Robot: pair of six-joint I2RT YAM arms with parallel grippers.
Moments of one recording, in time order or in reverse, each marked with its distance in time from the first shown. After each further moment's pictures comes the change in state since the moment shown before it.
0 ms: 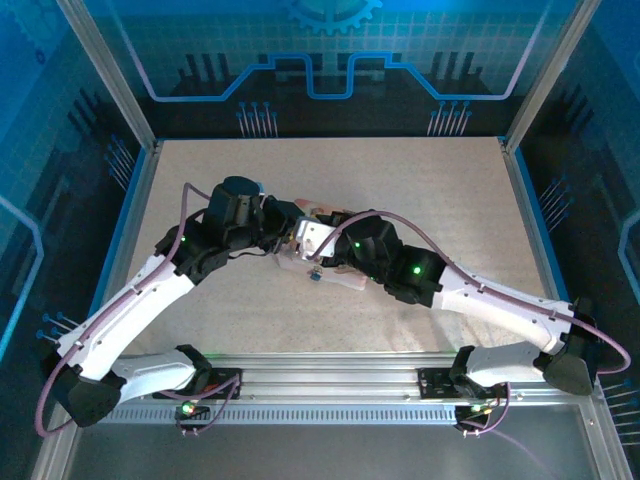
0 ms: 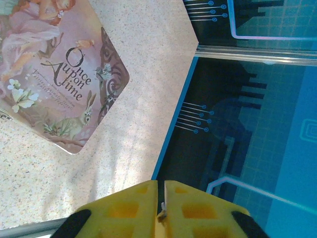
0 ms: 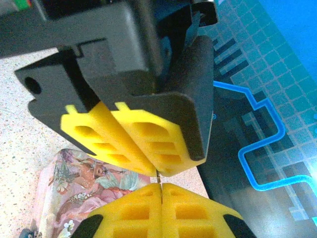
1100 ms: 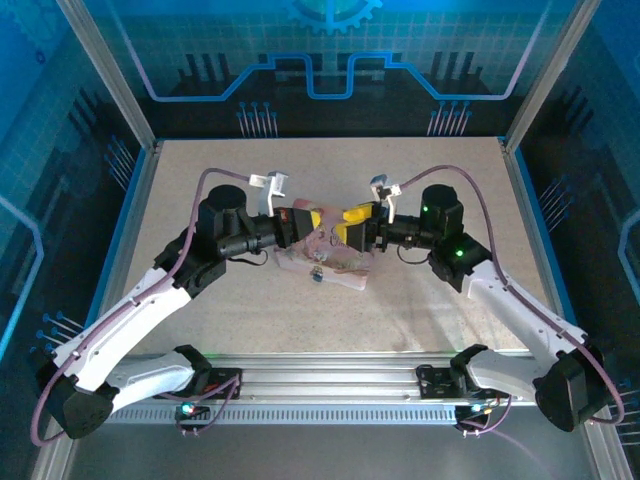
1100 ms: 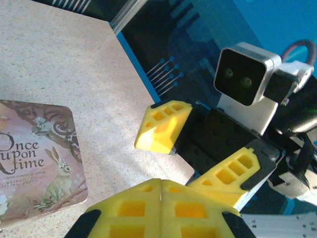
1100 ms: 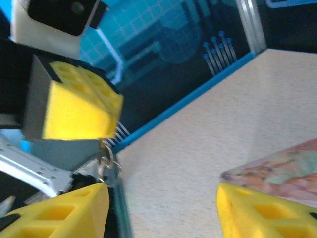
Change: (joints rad) left arm 0.000 -0.079 -0.143 0.322 0.236 0.768; right arm -0.534 -0.131 -0.248 0.285 -1.085 1.138
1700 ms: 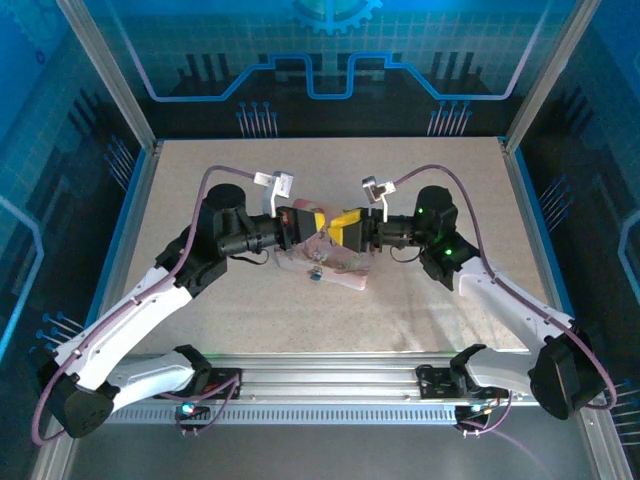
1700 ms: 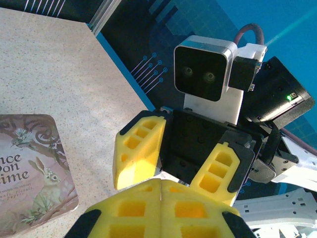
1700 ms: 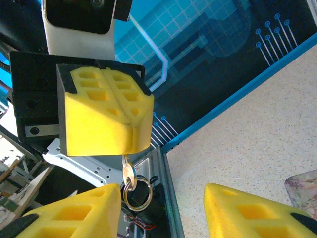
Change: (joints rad) left arm 0.000 0.007 0.000 0.049 0.063 0.046; right arm 0.024 0.069 -0.020 0.184 -0.138 0.193
